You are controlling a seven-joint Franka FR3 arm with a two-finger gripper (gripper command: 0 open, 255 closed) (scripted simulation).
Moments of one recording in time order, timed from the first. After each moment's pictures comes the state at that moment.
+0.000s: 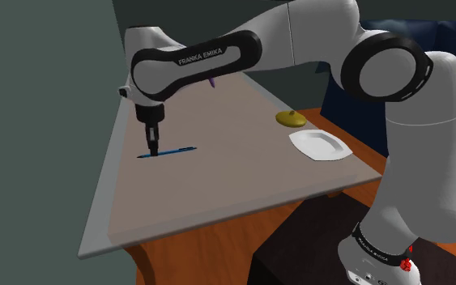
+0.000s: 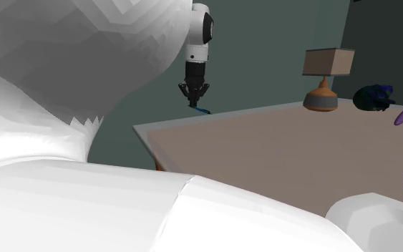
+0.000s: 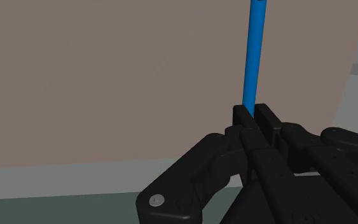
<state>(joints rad) 0.41 0.44 0.15 -1.46 0.01 1.96 -0.59</state>
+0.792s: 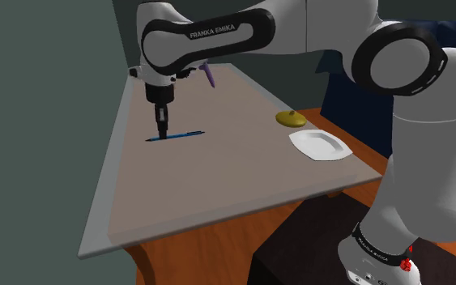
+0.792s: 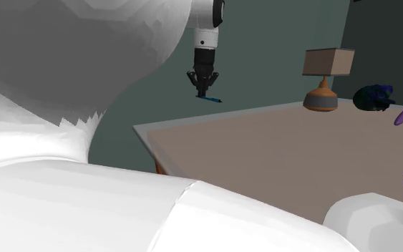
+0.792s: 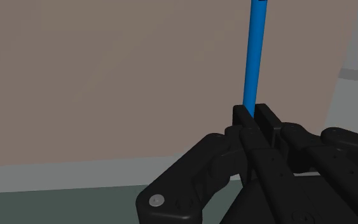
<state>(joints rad) 0.36 0.37 0.14 -1.45 0.03 1.88 -0.65</state>
